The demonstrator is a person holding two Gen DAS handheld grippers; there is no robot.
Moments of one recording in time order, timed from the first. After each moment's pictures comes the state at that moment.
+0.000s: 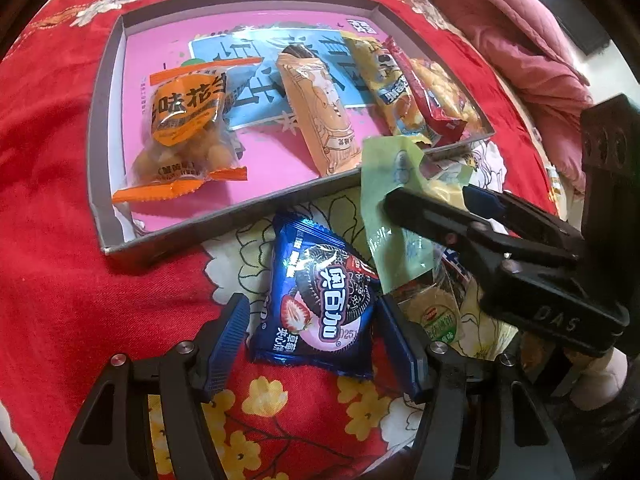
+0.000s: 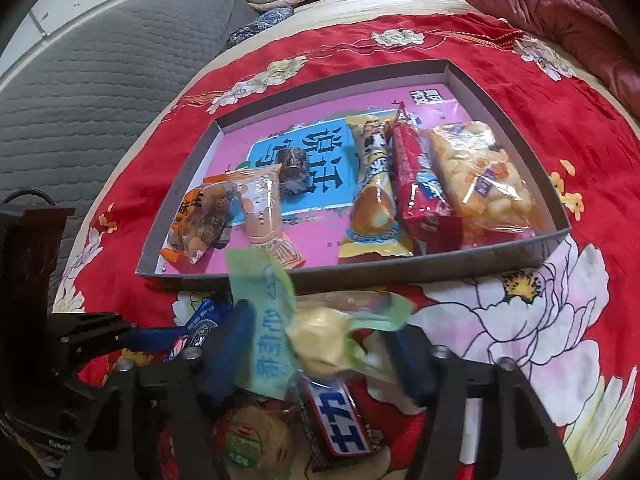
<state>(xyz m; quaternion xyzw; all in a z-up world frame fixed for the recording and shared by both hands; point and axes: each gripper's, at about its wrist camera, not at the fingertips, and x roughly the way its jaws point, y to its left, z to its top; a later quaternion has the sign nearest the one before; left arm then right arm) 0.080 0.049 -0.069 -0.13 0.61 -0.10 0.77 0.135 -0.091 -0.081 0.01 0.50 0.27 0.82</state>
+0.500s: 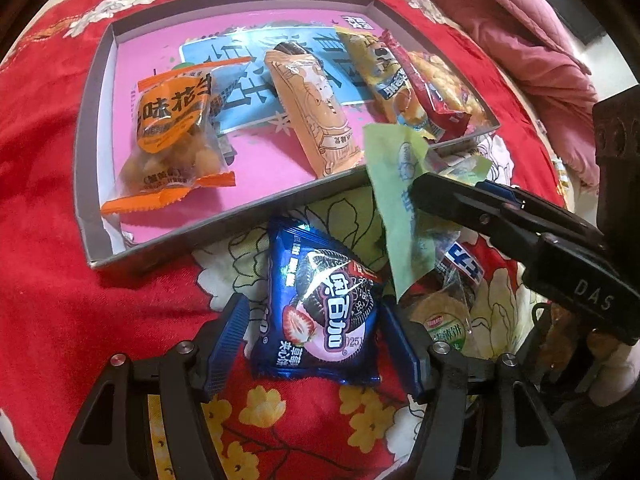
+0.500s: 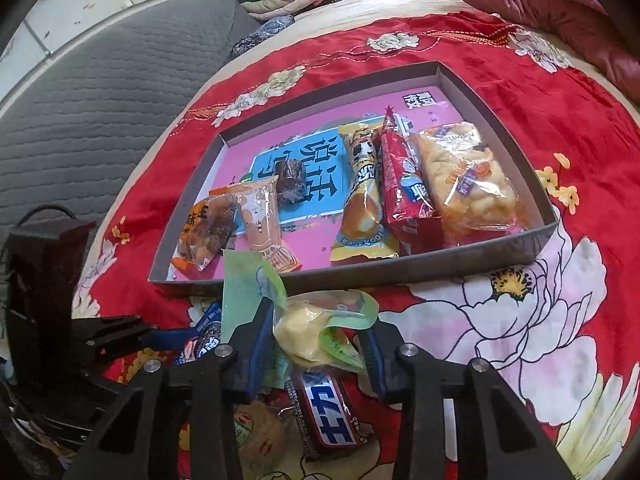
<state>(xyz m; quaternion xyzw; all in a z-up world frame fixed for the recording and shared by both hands) 0.084 0.040 -0.075 -0.10 0.61 -0.10 0.78 0.137 -0.106 -0.076 0.04 0.50 0.29 0.82</state>
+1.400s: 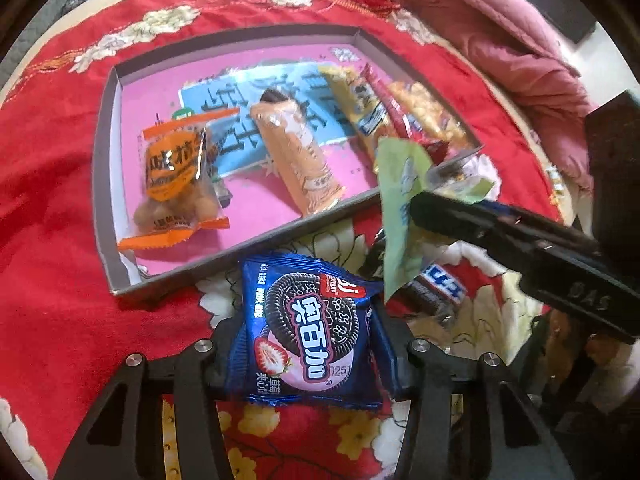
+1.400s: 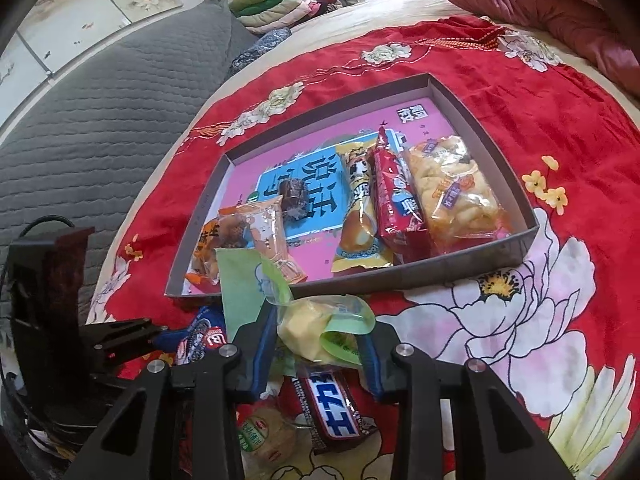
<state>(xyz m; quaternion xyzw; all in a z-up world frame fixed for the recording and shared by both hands) 0.088 0.030 -0.048 -0.09 0.57 -0.09 0.81 0.133 -0.117 -0.063 0.07 0.49 0.29 0.82</state>
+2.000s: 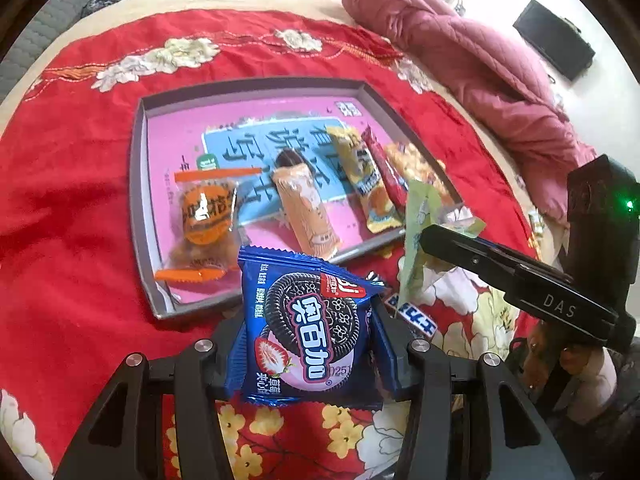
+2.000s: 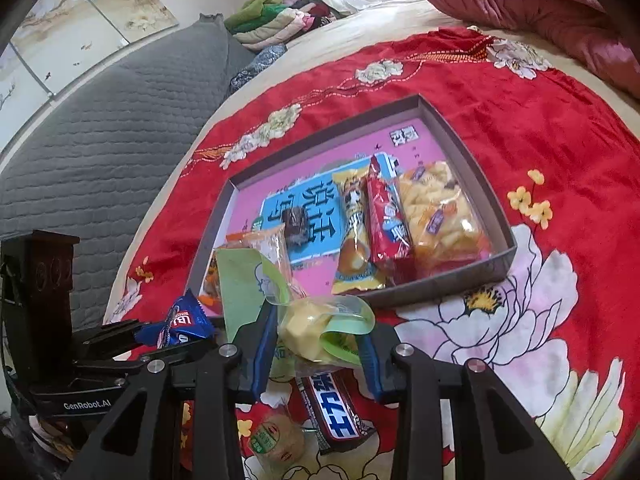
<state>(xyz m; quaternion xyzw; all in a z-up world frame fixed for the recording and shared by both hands) 0.084 0.057 -0.015 -0.13 0.52 -0.09 0.84 0.137 -0.131 -0.044 0.10 0.47 0.29 0.83</state>
